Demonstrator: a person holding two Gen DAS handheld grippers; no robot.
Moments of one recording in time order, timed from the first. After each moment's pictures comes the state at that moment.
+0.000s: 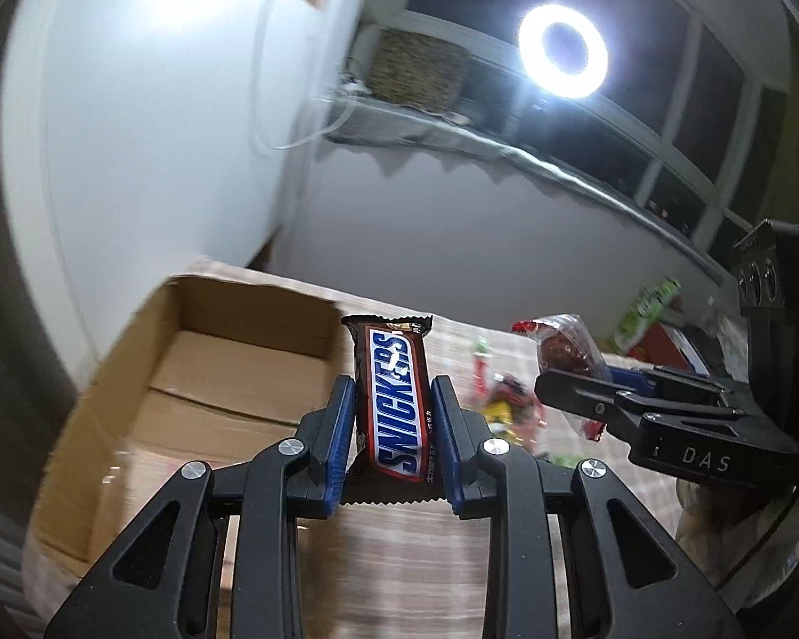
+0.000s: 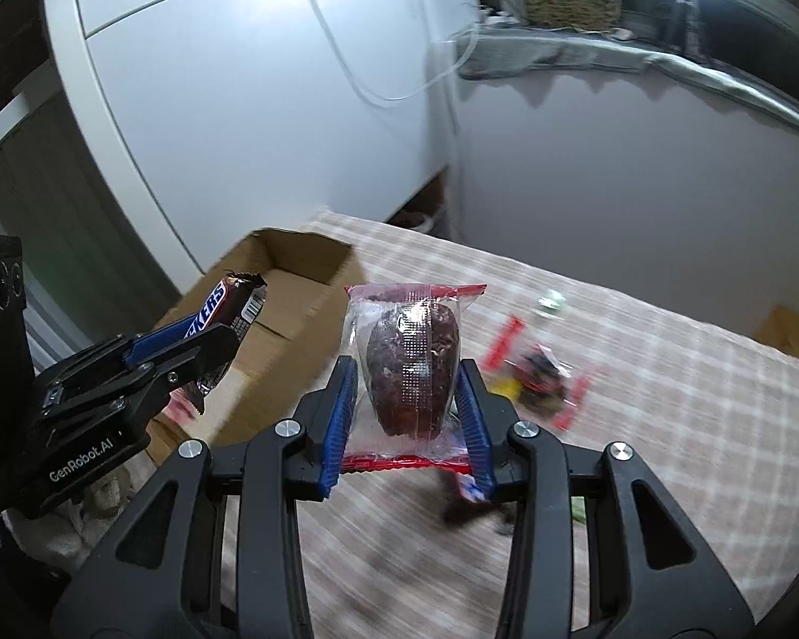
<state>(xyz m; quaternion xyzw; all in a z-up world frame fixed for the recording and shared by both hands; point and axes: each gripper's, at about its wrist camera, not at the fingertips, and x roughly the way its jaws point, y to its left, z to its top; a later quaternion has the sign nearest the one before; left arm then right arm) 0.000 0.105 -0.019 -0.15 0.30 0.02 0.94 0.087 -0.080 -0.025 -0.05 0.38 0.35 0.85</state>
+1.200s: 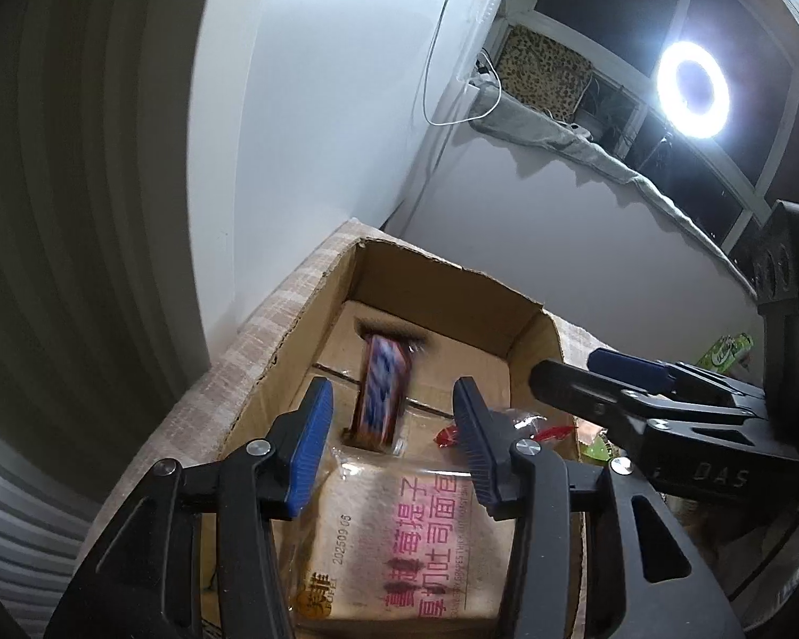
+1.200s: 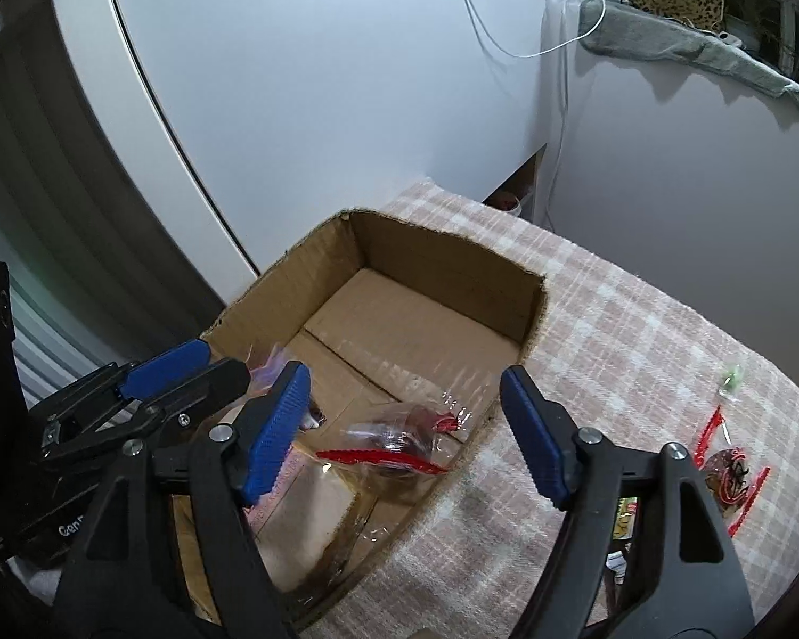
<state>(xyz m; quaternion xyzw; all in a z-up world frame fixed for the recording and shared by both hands) -0.016 0.199 -0.056 -0.21 0.33 0.13 0.91 0.106 0.064 -0.063 -0.10 0.41 0.40 0.81</state>
